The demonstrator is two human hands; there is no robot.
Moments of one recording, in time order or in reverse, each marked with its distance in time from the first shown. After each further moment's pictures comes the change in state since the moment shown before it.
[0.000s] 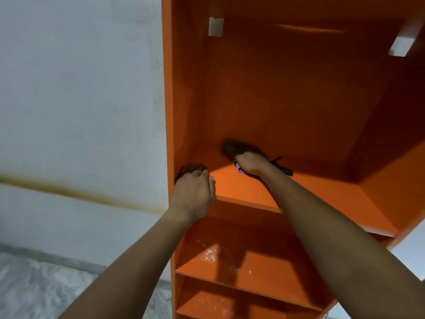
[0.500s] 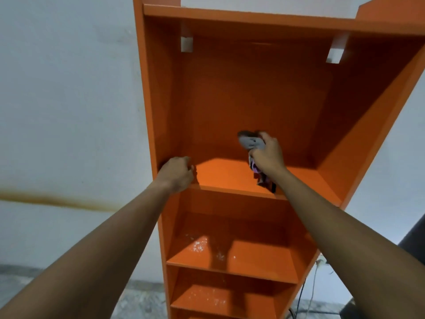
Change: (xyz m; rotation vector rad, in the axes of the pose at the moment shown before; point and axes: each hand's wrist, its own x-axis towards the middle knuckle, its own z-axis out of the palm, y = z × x) left_hand 0.009 0.014 -0.044 -0.268 -0.235 -0.090; right_hand -0.097 0.057 -0.044 0.418 0.529 0.008
